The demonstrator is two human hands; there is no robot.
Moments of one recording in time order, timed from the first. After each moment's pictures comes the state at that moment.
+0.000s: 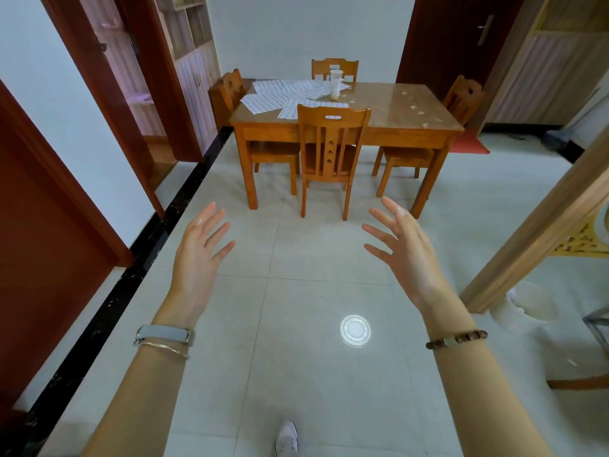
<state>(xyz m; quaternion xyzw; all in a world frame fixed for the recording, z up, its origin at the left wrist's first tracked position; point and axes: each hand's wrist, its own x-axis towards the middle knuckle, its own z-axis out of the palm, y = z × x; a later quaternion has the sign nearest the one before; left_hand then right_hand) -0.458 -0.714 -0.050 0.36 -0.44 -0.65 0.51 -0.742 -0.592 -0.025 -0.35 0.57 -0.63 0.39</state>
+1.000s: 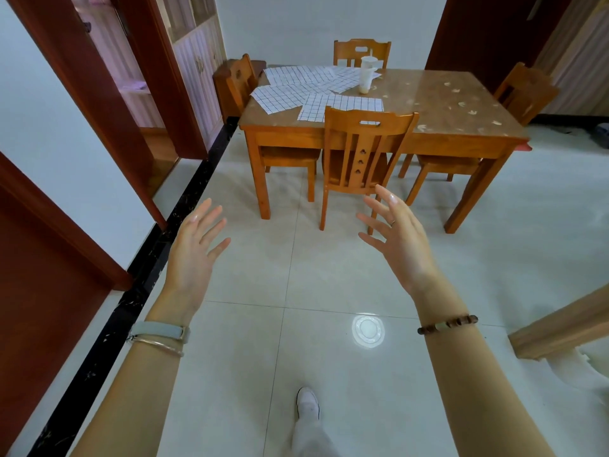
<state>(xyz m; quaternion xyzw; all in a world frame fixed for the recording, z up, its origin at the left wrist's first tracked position) -0.484 -1.050 -0.065 0.40 -0.45 -0.64 0.48 -0.773 -0.955 -0.047 -0.35 0.56 -0.62 0.42</state>
